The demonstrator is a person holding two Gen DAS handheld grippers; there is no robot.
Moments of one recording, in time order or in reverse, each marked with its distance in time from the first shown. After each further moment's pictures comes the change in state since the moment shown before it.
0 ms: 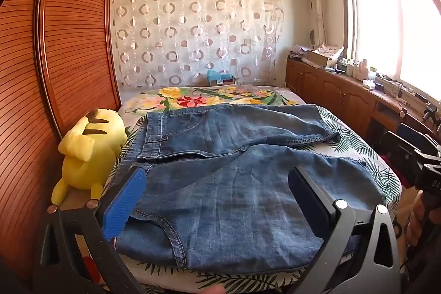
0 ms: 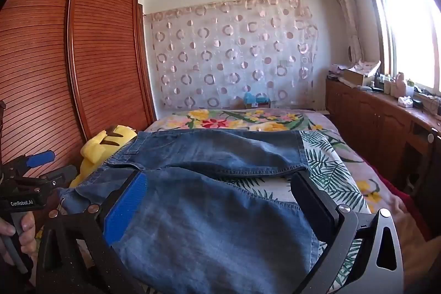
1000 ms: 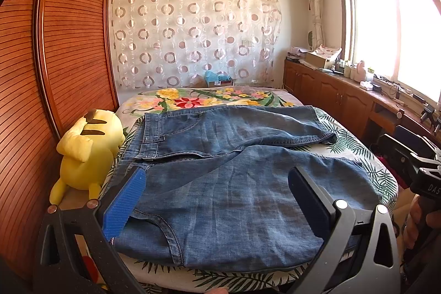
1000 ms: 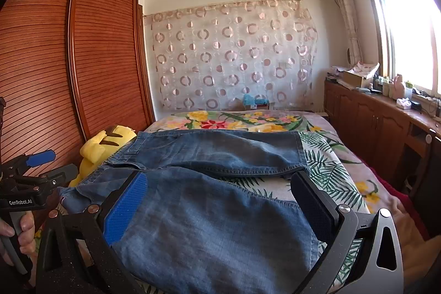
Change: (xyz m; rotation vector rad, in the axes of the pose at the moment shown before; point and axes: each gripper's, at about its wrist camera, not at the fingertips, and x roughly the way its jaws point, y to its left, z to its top) left arm -0.002 -0.005 -0.001 -0.011 0.010 -0.008; right arm -0.005 0.001 -0.002 -0.013 -0.014 -0.012
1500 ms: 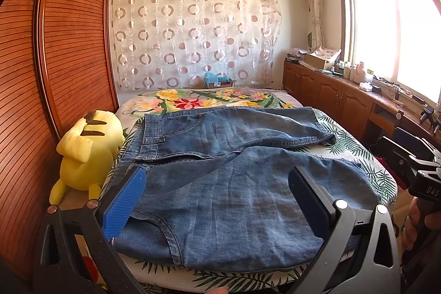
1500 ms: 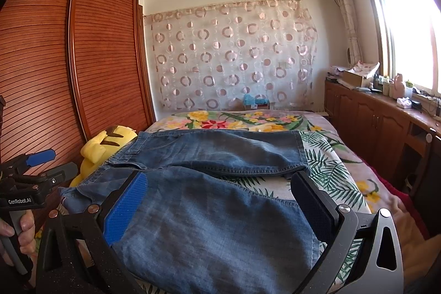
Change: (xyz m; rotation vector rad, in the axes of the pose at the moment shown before) left arm -0.001 0.000 0.000 -0.002 -0.003 -0.002; right arm 0.000 0.002 -0.001 -0.001 0.002 0.001
